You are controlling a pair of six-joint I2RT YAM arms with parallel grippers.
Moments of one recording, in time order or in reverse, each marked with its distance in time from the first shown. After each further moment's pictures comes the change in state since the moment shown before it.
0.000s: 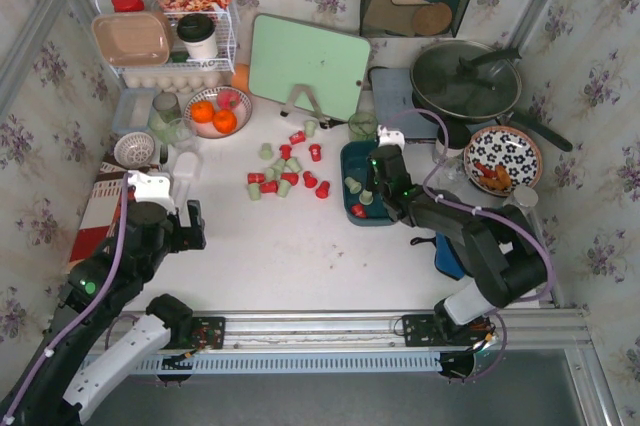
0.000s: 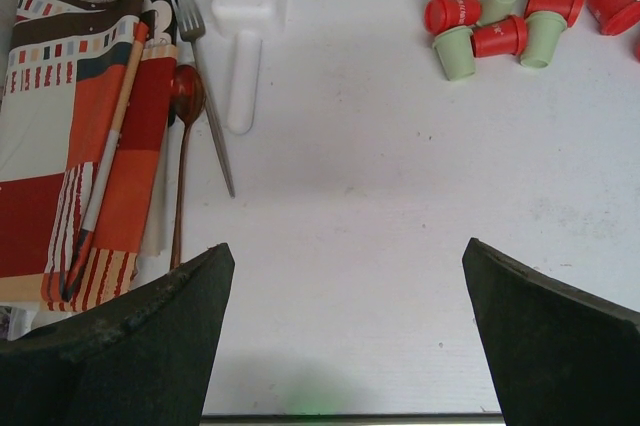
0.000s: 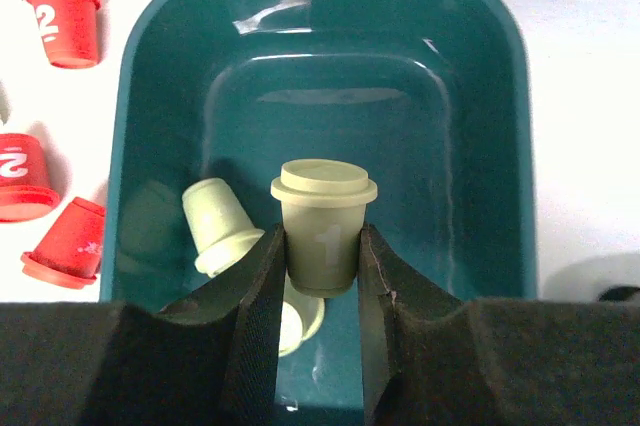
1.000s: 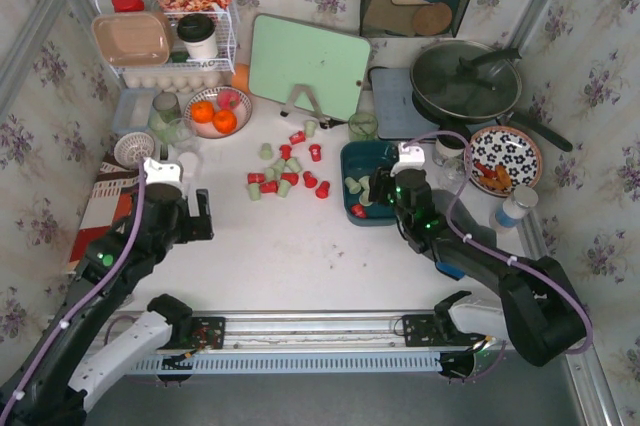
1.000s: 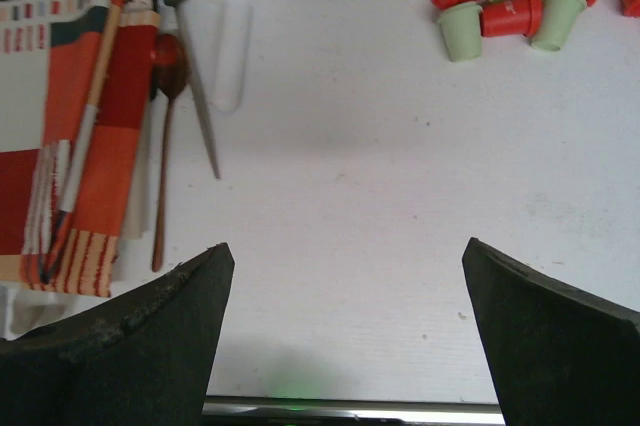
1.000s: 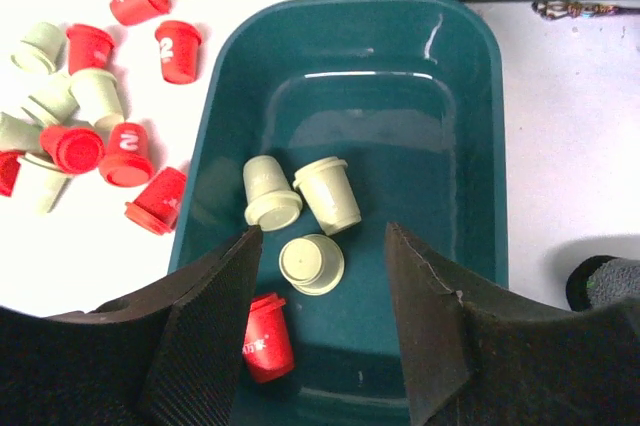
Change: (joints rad) left arm 0.039 0.125 0.032 -0.005 0.023 -0.036; right arm 0.008 -0.287 -0.232 0.150 -0.098 0.008
